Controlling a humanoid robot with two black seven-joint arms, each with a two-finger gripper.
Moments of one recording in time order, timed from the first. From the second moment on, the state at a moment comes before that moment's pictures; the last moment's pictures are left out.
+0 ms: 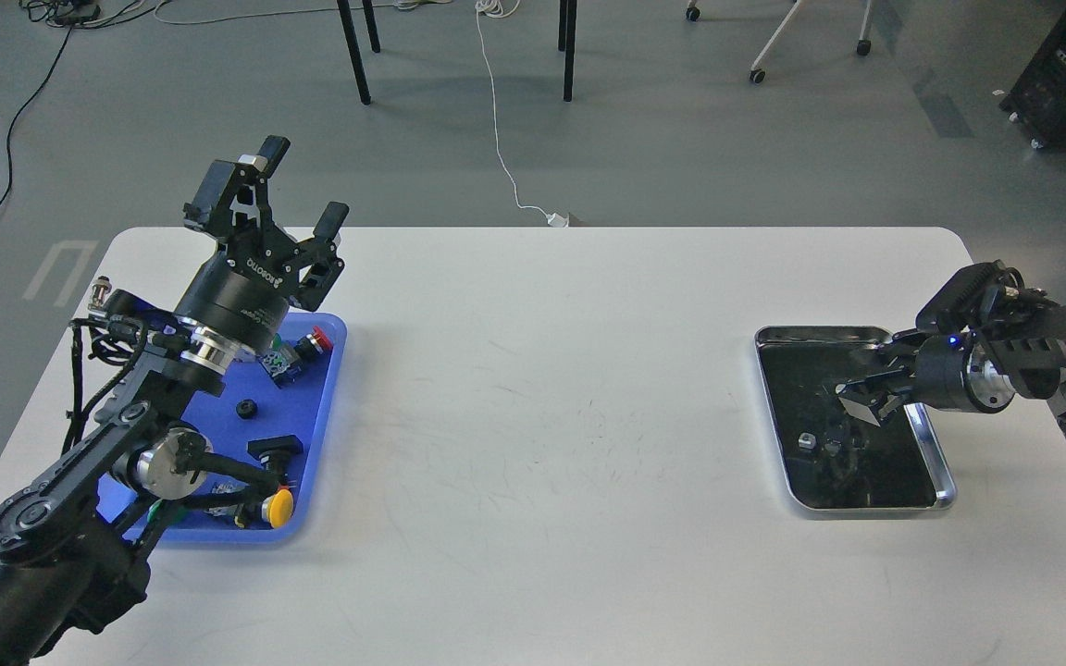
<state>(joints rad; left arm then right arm) -0.33 0.29 -1.11 -1.20 0.69 -0.26 -0.47 1.21 -0.62 -0.71 0.82 -1.41 -0.16 0.49</state>
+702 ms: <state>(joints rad) -0.30 0.28 -1.12 -1.26 0.69 -0.26 -0.47 0.97 -0.72 0.07 1.27 -0.29 -0.16 0.49</state>
